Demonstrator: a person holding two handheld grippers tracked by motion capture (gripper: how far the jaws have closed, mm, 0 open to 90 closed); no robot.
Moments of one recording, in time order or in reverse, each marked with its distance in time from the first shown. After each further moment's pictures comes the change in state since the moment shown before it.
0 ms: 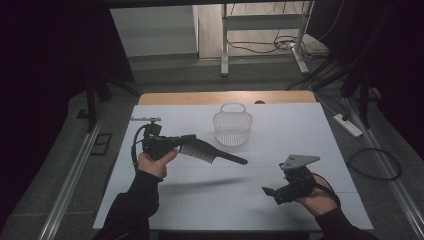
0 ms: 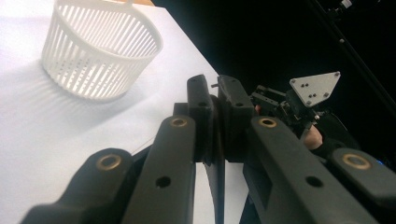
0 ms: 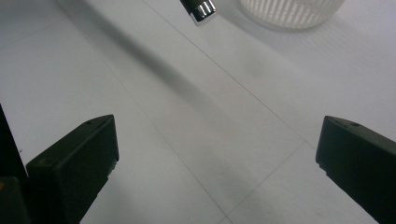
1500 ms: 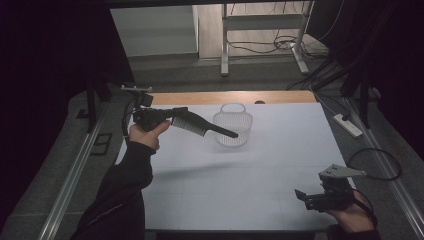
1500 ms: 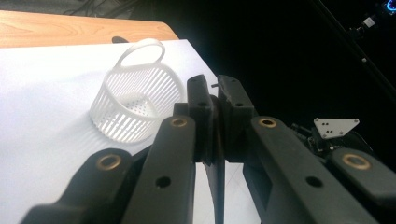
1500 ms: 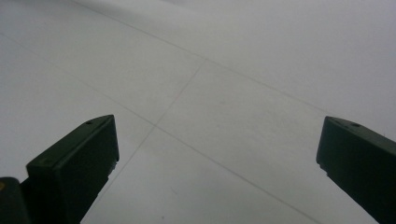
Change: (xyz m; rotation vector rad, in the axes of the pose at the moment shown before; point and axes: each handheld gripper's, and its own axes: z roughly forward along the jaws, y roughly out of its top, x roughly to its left) left arm -0.005 0.072 -0.023 -0.025 0.093 0.013; right arm -0.017 -0.053 -0.064 -0.001 -0.235 0.233
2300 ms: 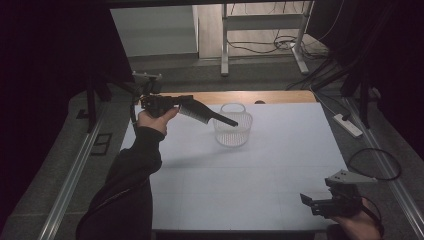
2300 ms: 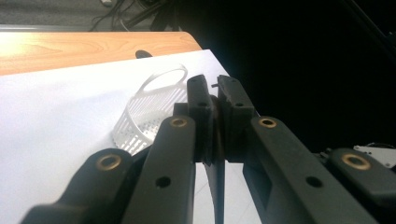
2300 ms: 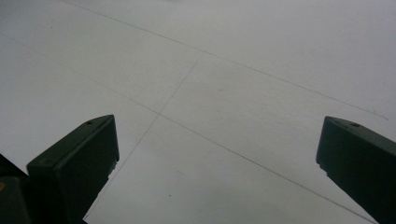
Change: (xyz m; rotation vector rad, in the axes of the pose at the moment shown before) left arm 0.001 0.033 0.023 0.003 0.105 0.000; right arm 0.000 -0.011 -0.016 -0.013 -0.003 0.051
